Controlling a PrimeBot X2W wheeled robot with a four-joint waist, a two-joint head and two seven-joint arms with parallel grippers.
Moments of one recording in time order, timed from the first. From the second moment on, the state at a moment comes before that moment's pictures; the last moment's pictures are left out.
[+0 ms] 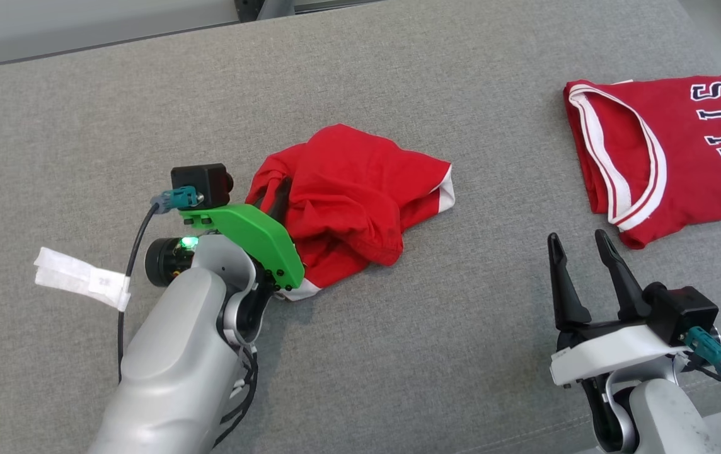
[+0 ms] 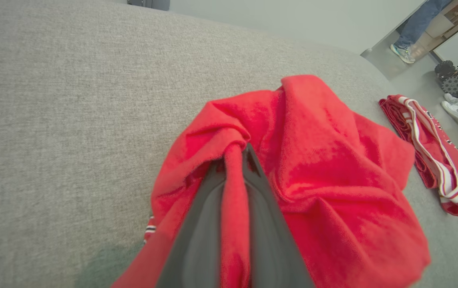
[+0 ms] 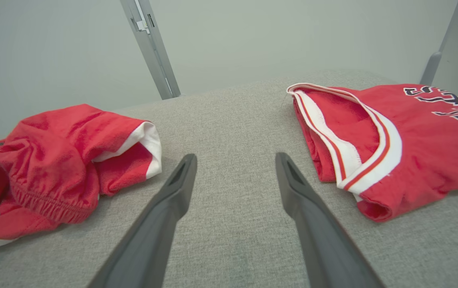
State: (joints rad) left arm -0.64 0.06 -0.46 0.60 -0.70 0.02 0.10; right arm -0.13 -0.05 0.04 0.18 0.23 0.13 -0.26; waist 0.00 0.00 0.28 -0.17
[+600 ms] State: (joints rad) left arm -0.61 0.11 -0.55 0.64 -0.61 -0.03 -0.11; right arm -0.10 -0.05 0.01 0.19 0.22 0.13 -0.26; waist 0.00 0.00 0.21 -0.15
